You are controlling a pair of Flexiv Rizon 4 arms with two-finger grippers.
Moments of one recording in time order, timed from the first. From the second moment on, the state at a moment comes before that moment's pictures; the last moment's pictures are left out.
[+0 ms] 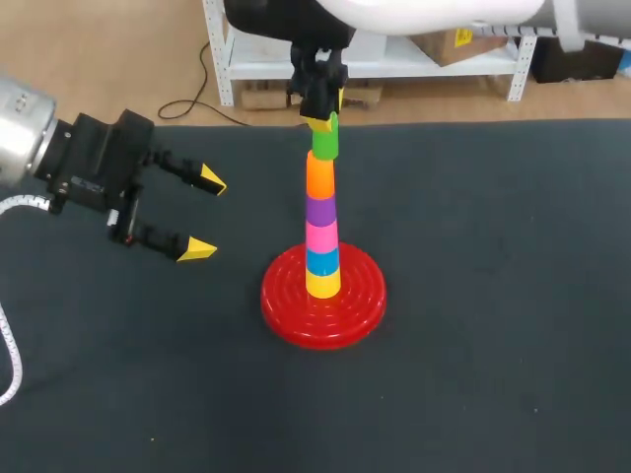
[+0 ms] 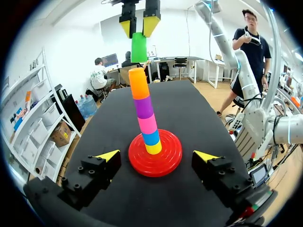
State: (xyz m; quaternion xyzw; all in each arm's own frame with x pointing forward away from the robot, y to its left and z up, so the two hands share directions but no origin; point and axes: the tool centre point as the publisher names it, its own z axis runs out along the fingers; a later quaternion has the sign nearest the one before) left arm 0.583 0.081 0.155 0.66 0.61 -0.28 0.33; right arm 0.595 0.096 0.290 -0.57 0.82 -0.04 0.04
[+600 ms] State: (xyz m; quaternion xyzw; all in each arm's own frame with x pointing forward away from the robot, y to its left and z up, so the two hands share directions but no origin) left arm 0.583 0.081 0.155 0.66 0.61 -0.28 0.33; right arm 0.600 0.098 0.281 -0.57 0.82 -0.04 0.05
